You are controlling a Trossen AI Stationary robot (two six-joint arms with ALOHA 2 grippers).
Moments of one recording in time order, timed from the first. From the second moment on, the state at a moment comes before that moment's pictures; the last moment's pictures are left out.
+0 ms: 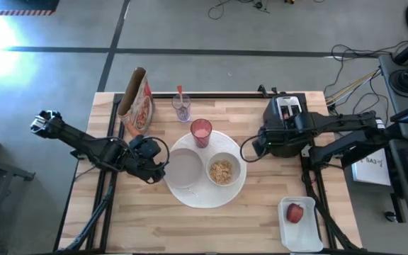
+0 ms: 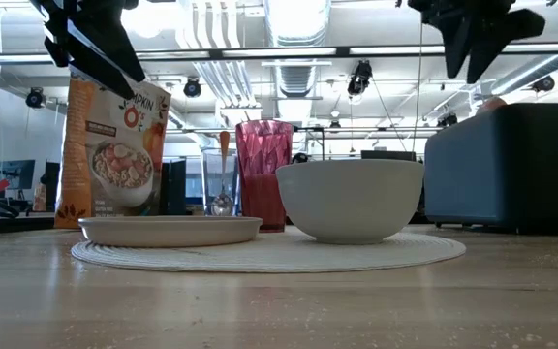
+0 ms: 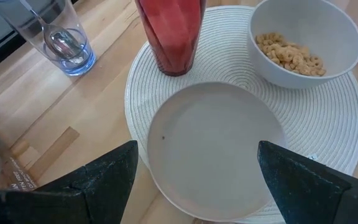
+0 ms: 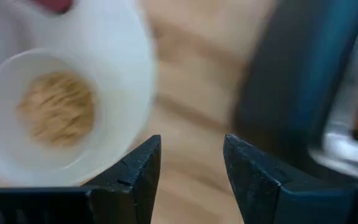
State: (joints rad) left arm -0.41 1.14 0.94 -0.88 -0.61 -0.87; right arm 0.06 1.29 1.34 -1.42 0.24 1.17
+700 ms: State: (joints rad) left arm -0.41 1.14 0.94 -0.90 -0.65 -0.87; right arm -0.13 1.27 1.39 -1.57 0.34 1.13
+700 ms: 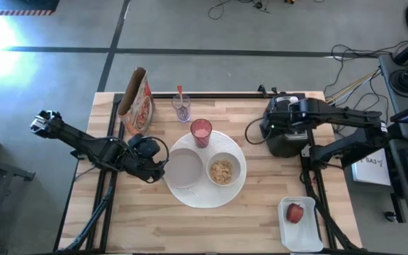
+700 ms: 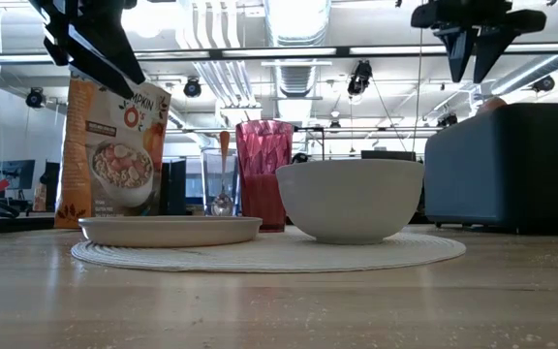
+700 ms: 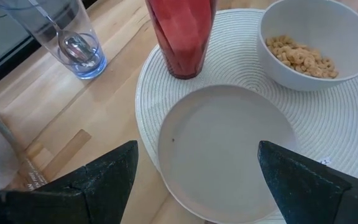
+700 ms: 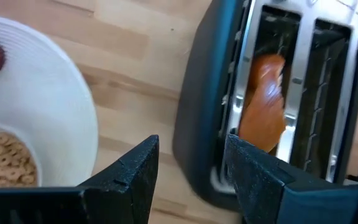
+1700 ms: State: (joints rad) left arm -0.41 1.14 0.92 -0.91 -0.65 -0.88; right arm -0.47 1.27 1.29 -1.57 0.25 0.87
